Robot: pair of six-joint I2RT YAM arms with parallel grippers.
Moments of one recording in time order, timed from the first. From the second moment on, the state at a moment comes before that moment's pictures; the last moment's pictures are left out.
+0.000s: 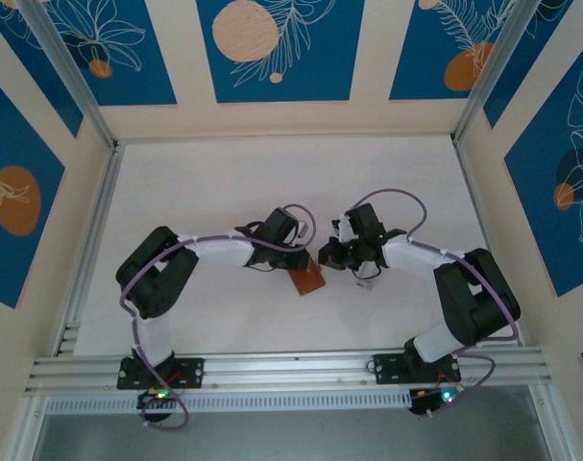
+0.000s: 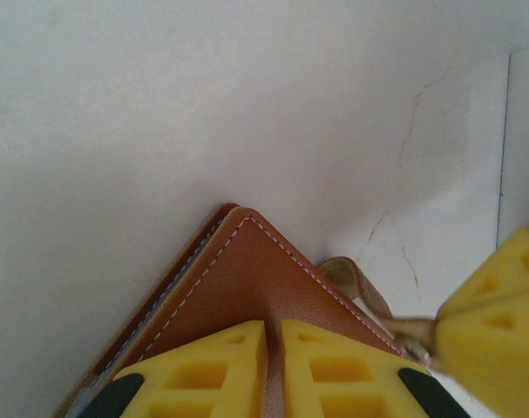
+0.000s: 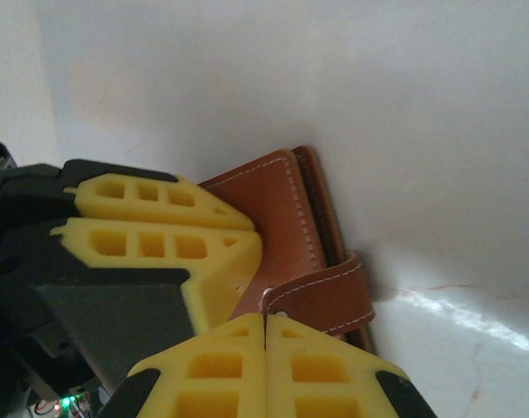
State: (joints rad) left arm -0.79 1.87 1.08 -0.18 0.29 -0.55; right arm 0.44 1.51 0.74 -0.25 -0.54 0.62
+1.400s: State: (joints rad) left arm -0.75 1.70 0.86 -0.18 0.27 -0.64; right arm 0.54 1.67 0.81 -0.20 -0.53 0.67
